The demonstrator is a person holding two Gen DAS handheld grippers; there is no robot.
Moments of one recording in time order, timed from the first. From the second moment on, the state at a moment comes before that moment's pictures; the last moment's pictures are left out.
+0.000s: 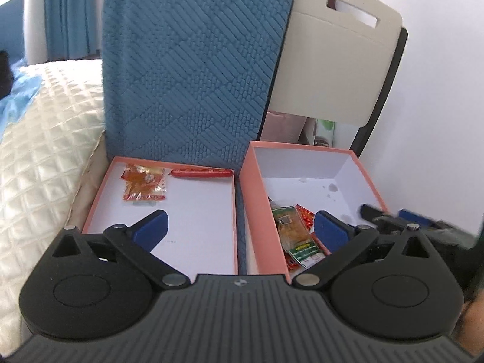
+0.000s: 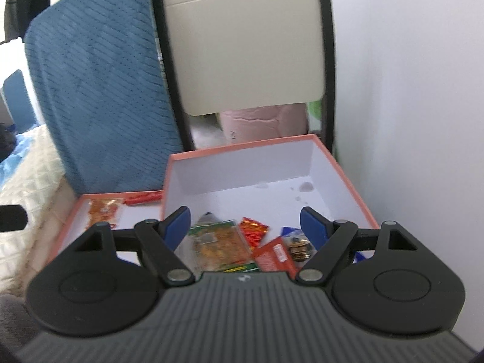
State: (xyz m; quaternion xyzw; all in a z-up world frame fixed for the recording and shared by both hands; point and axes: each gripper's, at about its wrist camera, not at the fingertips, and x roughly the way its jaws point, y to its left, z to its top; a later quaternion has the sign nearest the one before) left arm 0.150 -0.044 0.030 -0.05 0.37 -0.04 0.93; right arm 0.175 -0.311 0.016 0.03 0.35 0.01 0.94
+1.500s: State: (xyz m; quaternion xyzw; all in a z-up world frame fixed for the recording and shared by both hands) left arm 0.122 0.072 0.047 -0.12 0.48 0.07 0.87; right arm 0.254 -0.146 -0.048 0.01 0.40 0.12 0.91
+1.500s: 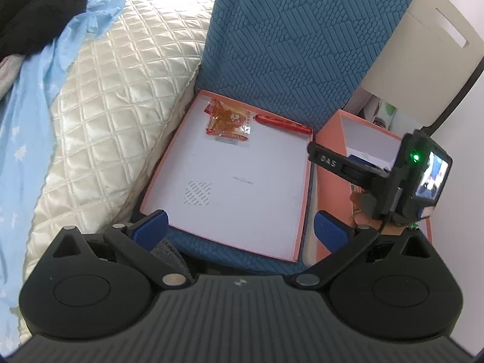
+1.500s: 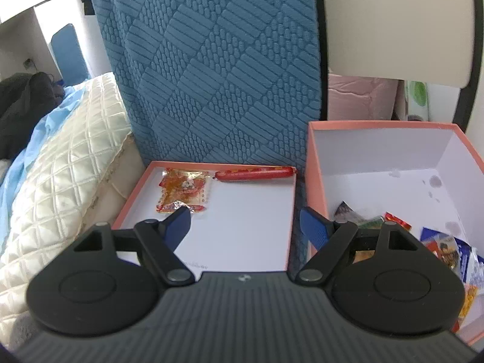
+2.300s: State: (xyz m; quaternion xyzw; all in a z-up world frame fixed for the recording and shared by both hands) left arm 0.287 0.112 -0.087 -0.06 0.46 0.04 0.89; right arm 0.362 -0.106 -0.118 -0.07 0.44 0.14 0.88
